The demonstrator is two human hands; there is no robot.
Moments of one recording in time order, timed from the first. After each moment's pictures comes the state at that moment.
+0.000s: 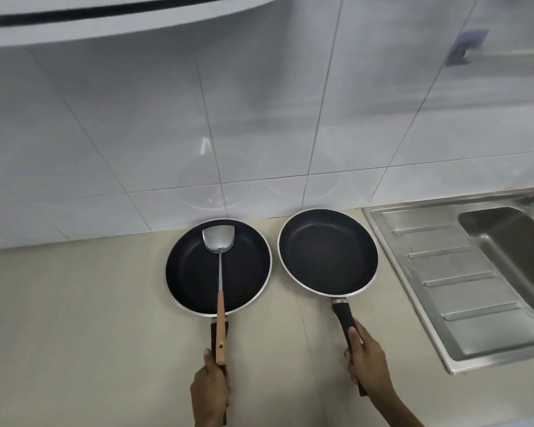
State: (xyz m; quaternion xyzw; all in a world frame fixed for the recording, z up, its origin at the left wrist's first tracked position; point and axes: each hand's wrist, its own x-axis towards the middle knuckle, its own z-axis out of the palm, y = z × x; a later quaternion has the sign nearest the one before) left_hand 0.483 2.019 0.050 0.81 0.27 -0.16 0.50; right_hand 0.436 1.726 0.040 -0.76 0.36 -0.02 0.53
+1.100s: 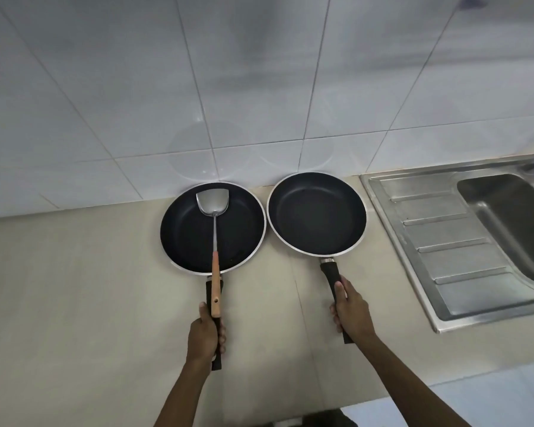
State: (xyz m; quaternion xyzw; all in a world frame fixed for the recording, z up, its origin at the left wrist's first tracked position) left_hand 0.510 2.029 0.027 0.72 0.30 -0.23 0.59; right_hand 0.458 1.726 0.042 -0.81 0.33 0.02 0.49
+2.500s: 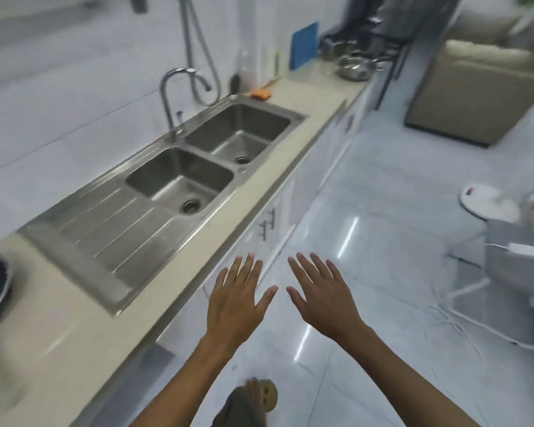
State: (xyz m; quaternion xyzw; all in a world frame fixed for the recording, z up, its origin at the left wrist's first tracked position) left_hand 0.096 1.477 0.124 0.79 -0.60 -0.07 0.13; right_hand -0.087 1.378 0.118 -0.92 0.38 -0.09 0.06
